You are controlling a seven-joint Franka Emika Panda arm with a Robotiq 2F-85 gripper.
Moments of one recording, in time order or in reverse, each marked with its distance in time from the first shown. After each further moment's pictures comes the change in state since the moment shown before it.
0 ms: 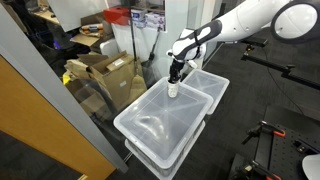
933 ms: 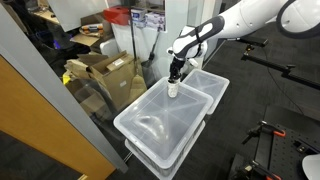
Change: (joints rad) arm 0.000 -0.050 0.000 -0.056 0.000 0.024 0.000
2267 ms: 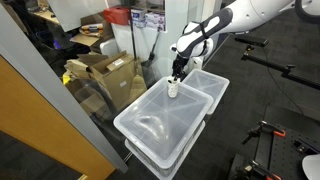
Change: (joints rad) arm -0.012 -0.129 0.000 -0.183 0.000 0.107 0.000
